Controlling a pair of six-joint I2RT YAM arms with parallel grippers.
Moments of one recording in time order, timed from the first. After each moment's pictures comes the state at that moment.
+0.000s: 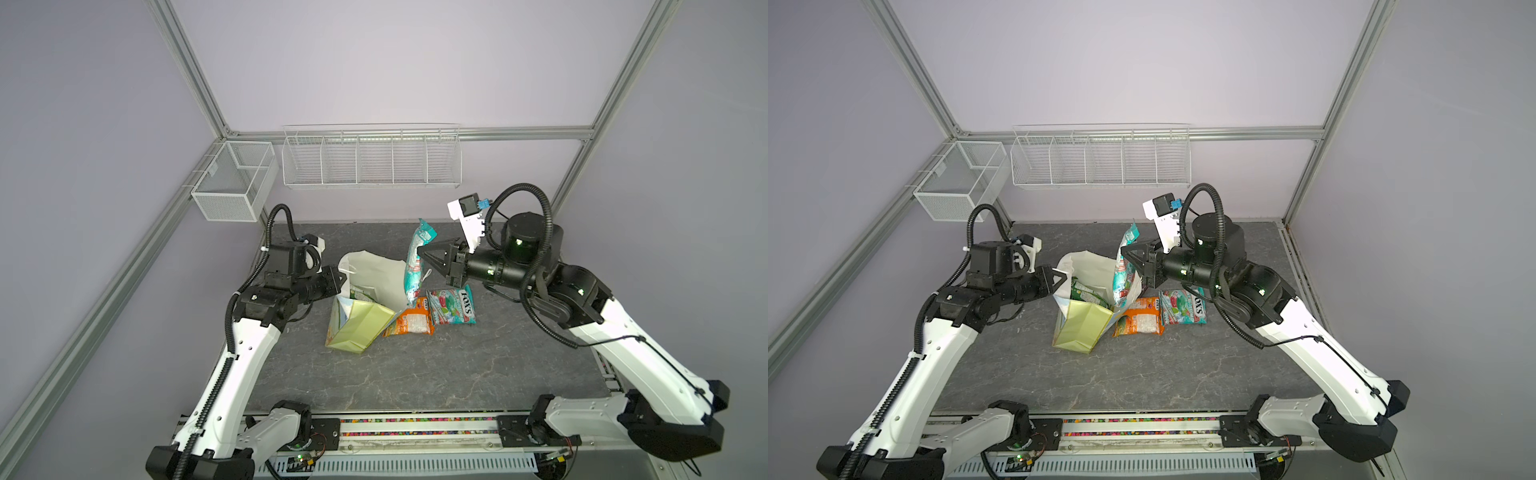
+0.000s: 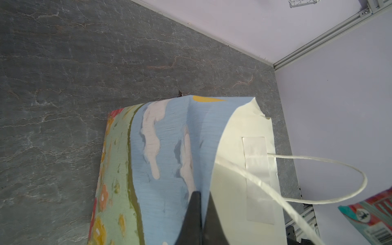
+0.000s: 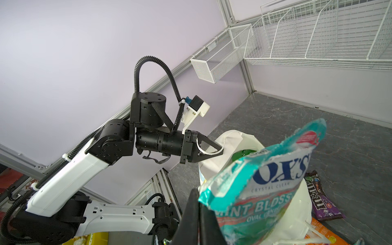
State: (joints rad) left arm -0.26 1.08 1.20 -0.80 0.36 -0.46; right arm 0.86 1.27 1.63 -0.54 -0.28 0.44
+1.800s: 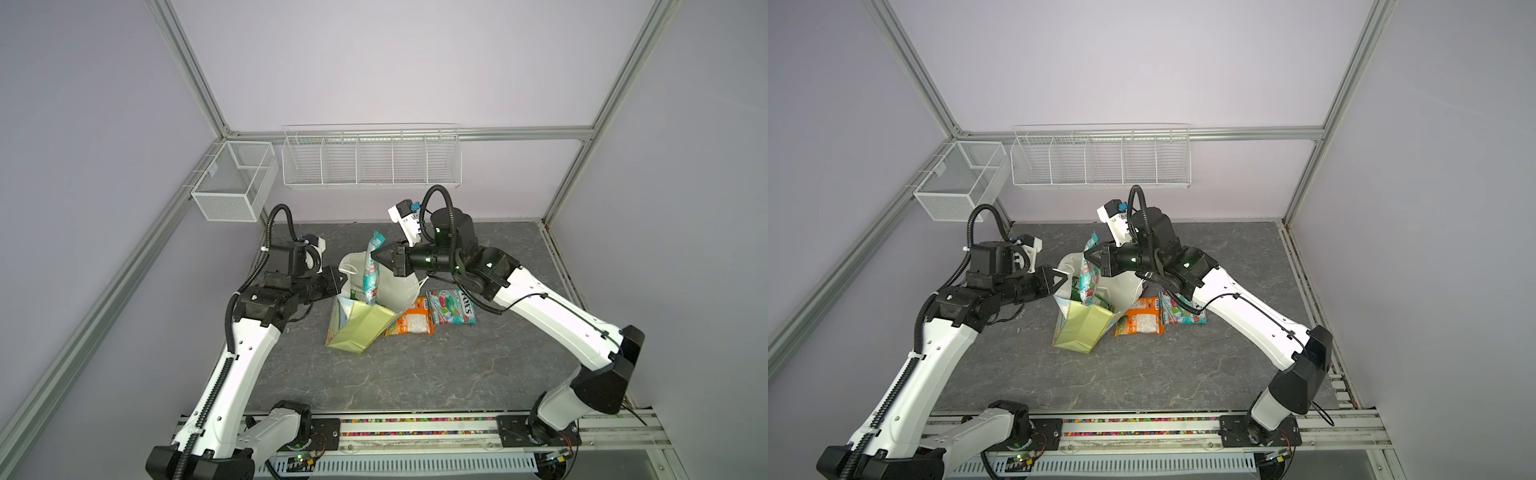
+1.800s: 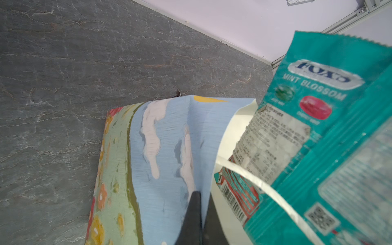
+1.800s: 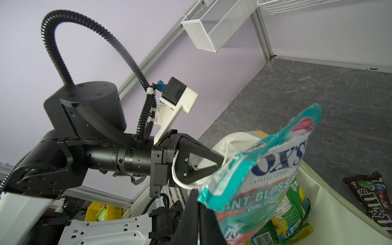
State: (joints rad) left arm -0.26 1.08 1.20 -0.80 0.37 -0.46; right arm 0.86 1.60 1.69 -0.39 -0.40 0.53
